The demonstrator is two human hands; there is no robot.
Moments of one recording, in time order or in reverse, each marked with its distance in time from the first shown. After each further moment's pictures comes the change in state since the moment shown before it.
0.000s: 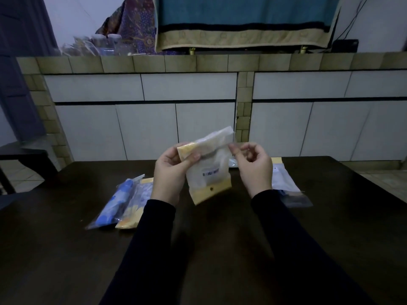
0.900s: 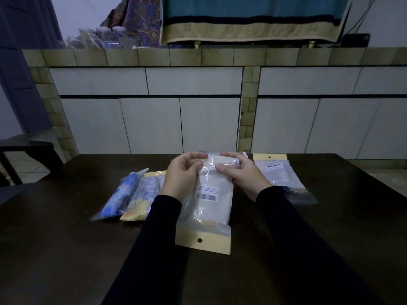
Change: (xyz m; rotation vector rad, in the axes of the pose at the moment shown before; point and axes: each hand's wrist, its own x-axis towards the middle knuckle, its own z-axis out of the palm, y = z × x) left_hand -0.003 -0.019 0.004 0.296 0.012 -0.087; right_hand -0.002 0.019 0.010 0.276 -0.489 0.407
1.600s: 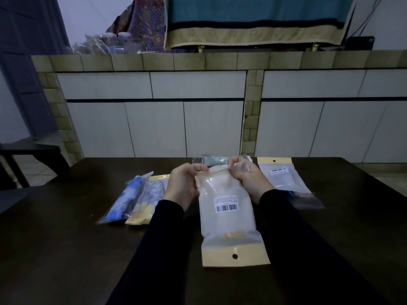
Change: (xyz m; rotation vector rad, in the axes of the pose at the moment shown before) left_hand 0.006 0.002 -0.006 -0.382 -0.050 -0.409; right_hand 0.005 0.004 -0.003 -0.011 -0.079 -0.071
